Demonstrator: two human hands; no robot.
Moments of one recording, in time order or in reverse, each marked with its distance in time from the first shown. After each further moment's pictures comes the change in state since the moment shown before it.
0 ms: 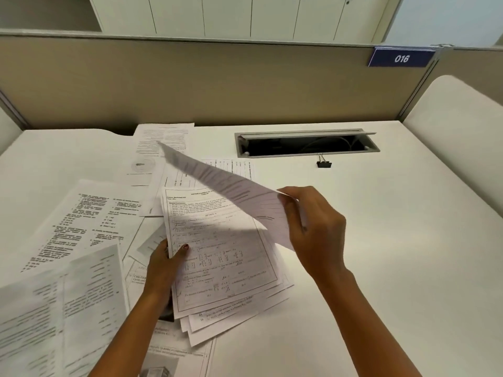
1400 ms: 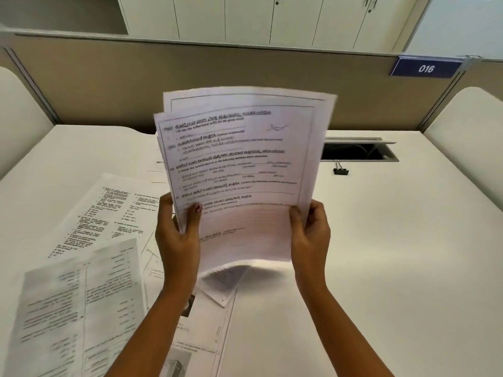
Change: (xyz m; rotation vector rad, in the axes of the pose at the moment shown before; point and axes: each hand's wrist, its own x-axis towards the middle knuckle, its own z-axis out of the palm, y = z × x) left_hand -0.040 0.080 0.018 -0.062 0.362 0.641; right_hand -0.024 -0.016 0.044 0.637 0.015 0.724
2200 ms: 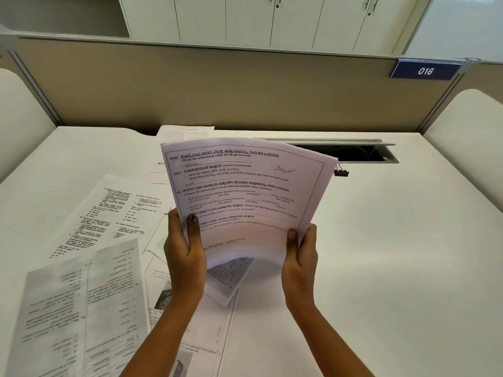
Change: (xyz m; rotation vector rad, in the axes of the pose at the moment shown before) left_hand -0.019 -0.015 0.001 0.139 0.005 0.028; right_hand -0.033 0.016 0.005 0.078 -0.065 0.053
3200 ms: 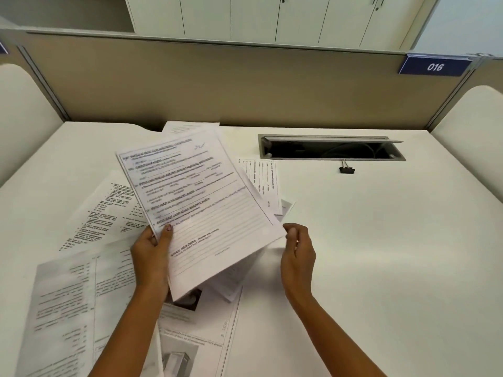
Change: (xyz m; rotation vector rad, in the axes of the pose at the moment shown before) left_hand 0.023 -0.046 -0.047 -0.233 0.019 -0.512; right_hand 0.009 0.048 0.005 -0.343 0.088 0.074
